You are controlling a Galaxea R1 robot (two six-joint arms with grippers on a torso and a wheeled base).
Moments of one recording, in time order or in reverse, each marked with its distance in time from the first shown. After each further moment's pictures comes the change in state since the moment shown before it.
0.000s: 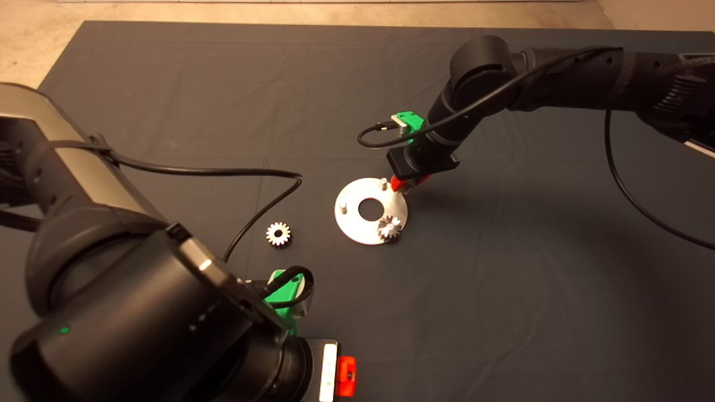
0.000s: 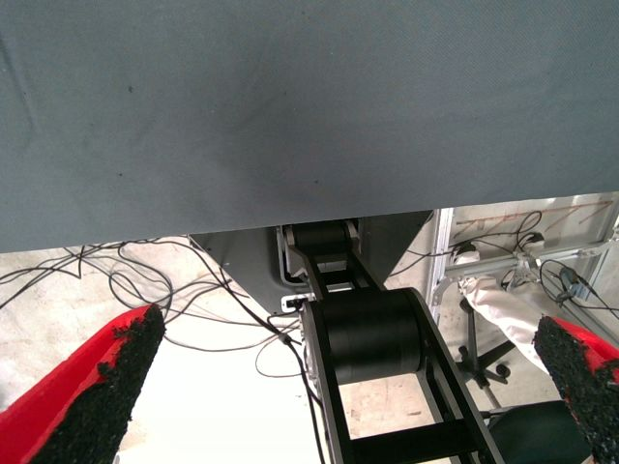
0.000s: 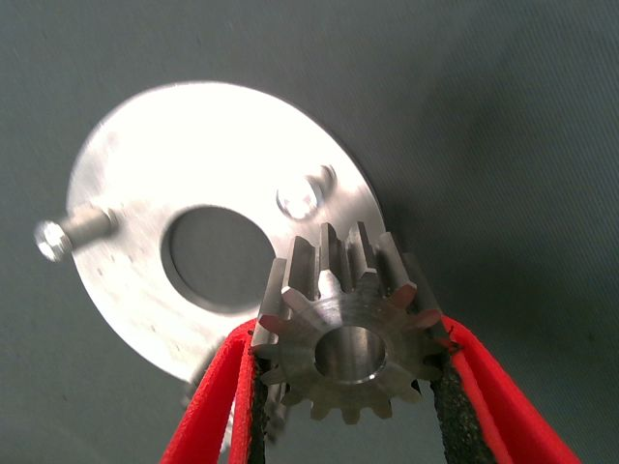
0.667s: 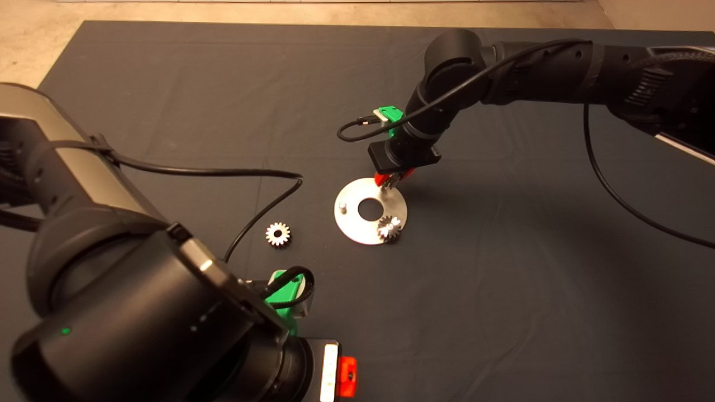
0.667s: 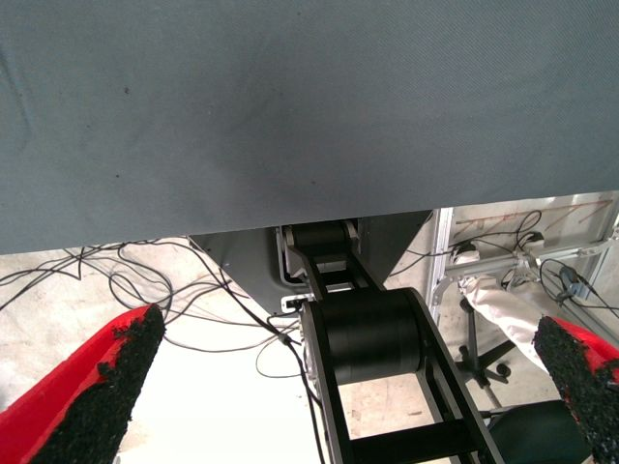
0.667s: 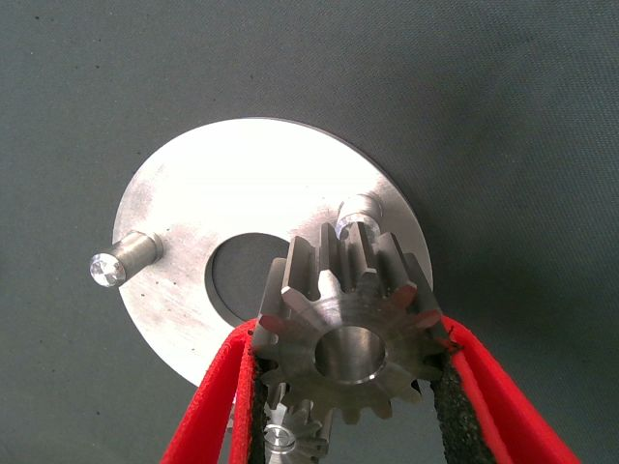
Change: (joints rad) left arm 0.000 0.000 0.000 0.000 0.000 0.000; right arm 0.008 0.057 -0.052 0.001 -0.001 -0.003
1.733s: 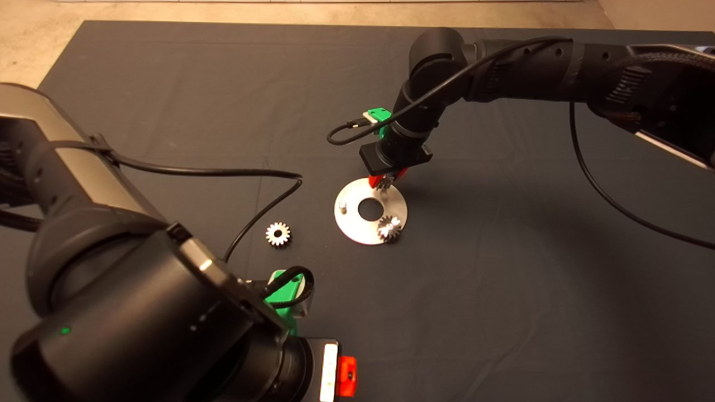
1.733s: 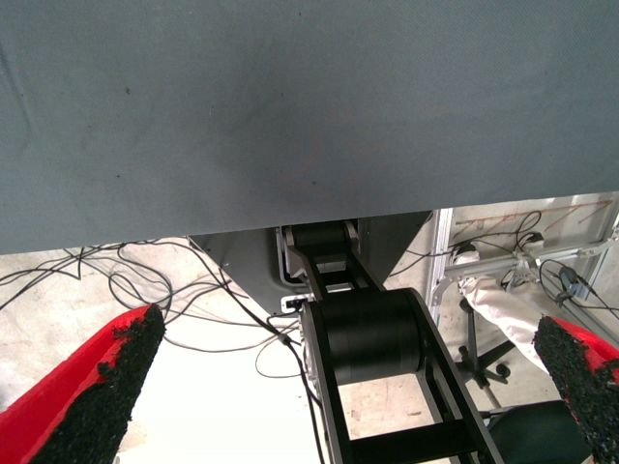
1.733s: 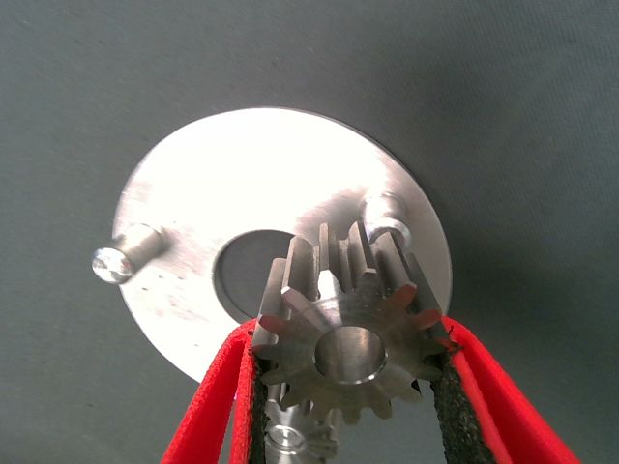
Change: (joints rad) left arm 0.000 0.000 0.000 0.000 0.000 0.000; right arm 0.000 0.060 -0.064 0.038 -0.058 -0.064
